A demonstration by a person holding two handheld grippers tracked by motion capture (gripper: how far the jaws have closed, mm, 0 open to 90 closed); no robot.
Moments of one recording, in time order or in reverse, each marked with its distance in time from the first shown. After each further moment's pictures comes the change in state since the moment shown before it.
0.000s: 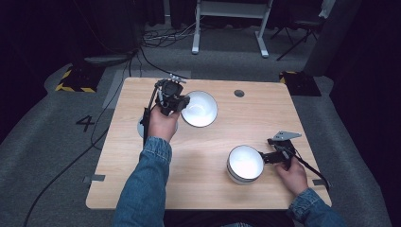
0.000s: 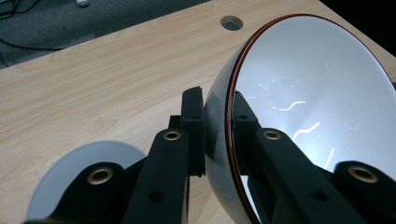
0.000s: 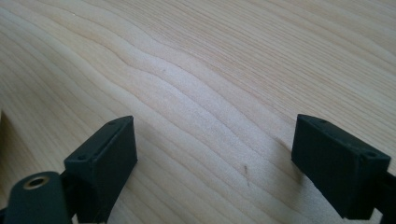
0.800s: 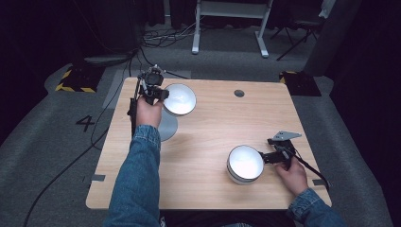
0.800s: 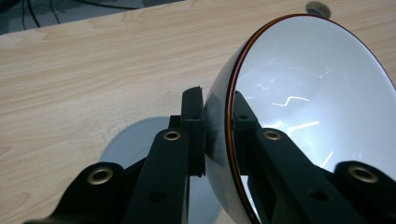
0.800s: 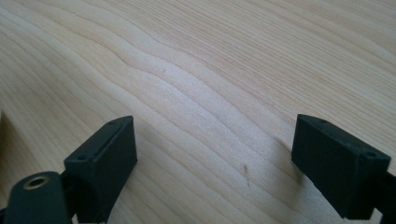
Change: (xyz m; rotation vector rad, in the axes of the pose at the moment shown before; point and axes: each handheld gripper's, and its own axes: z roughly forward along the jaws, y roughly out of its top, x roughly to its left) left arm 0.068 0.003 0.019 0.113 0.139 -0.163; right arm 0.000 0.000 0.000 0.000 0.000 0.000
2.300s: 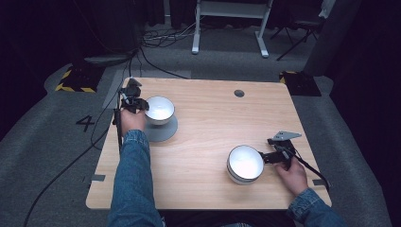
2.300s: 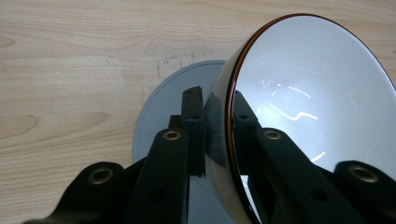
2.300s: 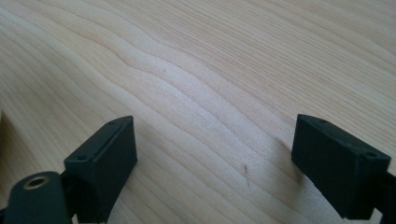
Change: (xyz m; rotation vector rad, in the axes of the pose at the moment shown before) left arm 0.084 -0.047 0.057 0.151 -0.010 -0.286; right arm 0.000 0.000 0.000 0.000 0.000 0.000
